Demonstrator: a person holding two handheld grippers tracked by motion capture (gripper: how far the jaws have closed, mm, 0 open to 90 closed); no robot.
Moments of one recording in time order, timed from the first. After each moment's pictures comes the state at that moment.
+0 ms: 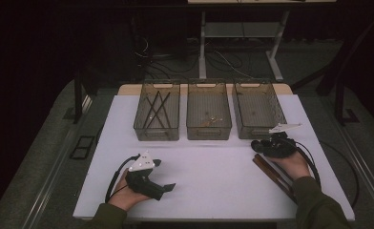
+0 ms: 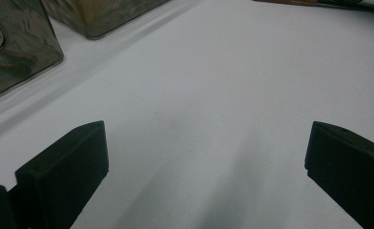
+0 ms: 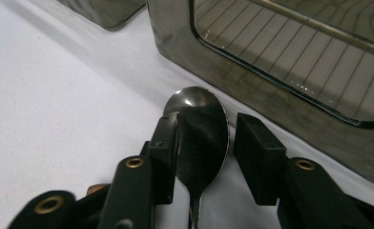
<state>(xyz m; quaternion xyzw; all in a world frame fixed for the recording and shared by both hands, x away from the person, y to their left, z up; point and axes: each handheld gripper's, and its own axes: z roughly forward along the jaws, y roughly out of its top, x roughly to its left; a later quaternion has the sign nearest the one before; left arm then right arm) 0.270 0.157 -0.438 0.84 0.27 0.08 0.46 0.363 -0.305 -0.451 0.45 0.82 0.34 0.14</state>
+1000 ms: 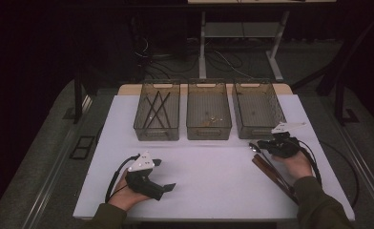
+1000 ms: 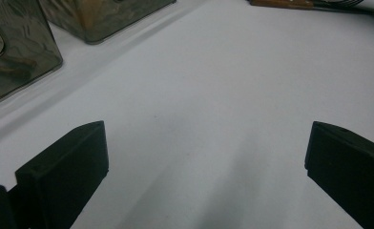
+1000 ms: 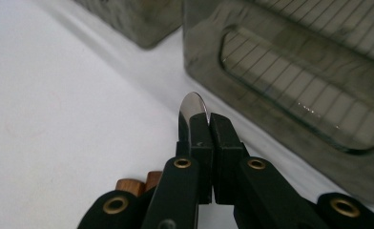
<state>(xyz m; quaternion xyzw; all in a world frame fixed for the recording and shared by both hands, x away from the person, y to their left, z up) 0.269 0.157 -0.437 0.84 0.27 0.08 0.47 0.354 -0.308 -0.432 0.41 0.82 0.37 0.14</state>
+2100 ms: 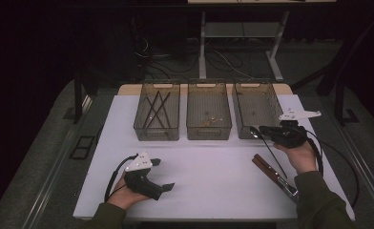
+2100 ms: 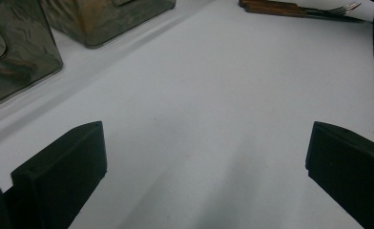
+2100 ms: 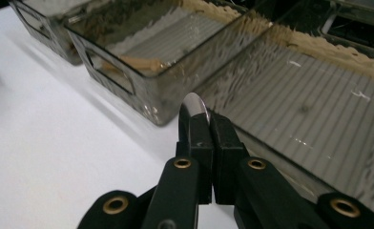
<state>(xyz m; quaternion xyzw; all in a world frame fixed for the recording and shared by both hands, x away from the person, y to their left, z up) 0.270 0.162 -0.438 0.84 0.26 0.07 0.48 0.349 -0.297 -0.373 0.40 0.79 0.43 0.18</state>
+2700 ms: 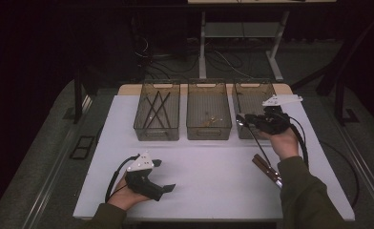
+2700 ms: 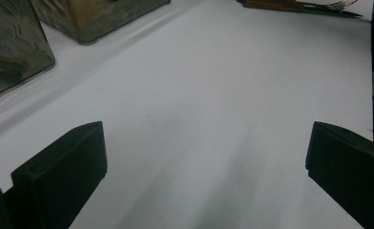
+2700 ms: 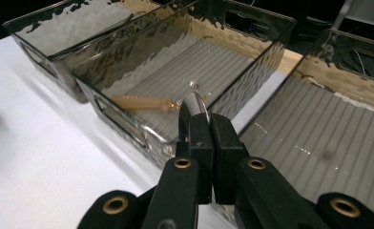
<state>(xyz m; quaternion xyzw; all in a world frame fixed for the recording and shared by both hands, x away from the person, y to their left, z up) 0.269 0.157 -0.438 0.84 0.26 0.07 0.48 0.379 -0.253 -0.352 0.41 0.78 0.43 0.18</state>
